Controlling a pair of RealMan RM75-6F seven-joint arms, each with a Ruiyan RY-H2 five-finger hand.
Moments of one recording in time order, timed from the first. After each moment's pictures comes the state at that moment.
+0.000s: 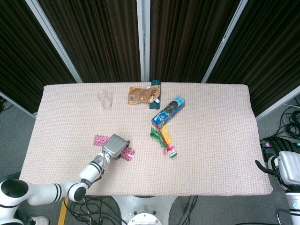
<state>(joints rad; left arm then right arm) -0.85 -1.71 -0.04 -1.34 1.00 0.84 0.58 0.09 -1.06 0.09 -1.59 -1.42 1.42 0.12</state>
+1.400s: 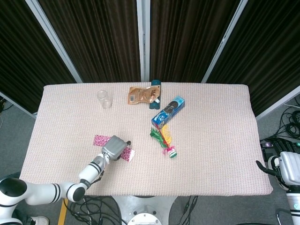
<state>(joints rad) -0.86 -1.68 -0.02 -1.38 0.96 0.83 0.62 0.08 -1.06 0.09 -1.60 -1.42 1.42 0.12</state>
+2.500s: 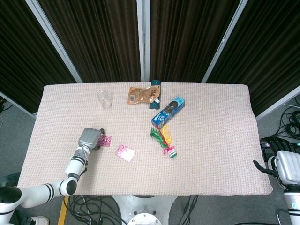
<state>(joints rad) -0.75 -1.71 -0.07 -1.17 0.82 0.87 0.54 0.09 -1.06 0.09 -1.61 -1.43 1.41 0.11</state>
